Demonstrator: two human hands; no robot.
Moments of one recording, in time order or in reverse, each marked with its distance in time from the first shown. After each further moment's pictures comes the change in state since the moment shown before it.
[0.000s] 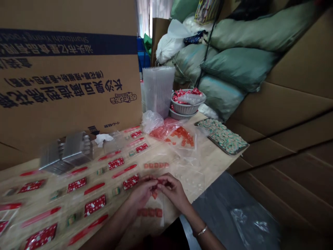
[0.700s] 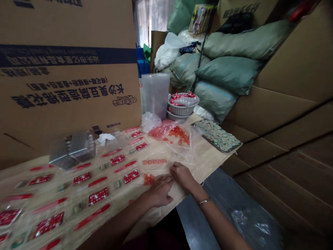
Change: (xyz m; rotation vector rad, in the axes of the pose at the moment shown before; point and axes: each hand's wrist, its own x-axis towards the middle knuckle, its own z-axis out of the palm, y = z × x) left_hand 0.008 -0.041 0.039 1.536 -0.443 0.498; right_hand 0.025 0.024 -0.070 -1.064 -0.217 -0.068
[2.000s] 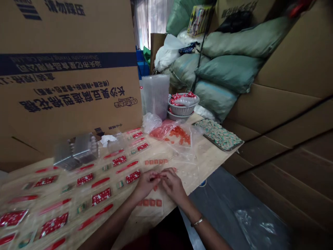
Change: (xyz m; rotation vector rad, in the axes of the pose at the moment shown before) left_hand -0.027 -0.033 -0.025 -0.908 0.497 -0.268; right_hand -0.023 -0.071 0.014 0.655 0.422 -0.147
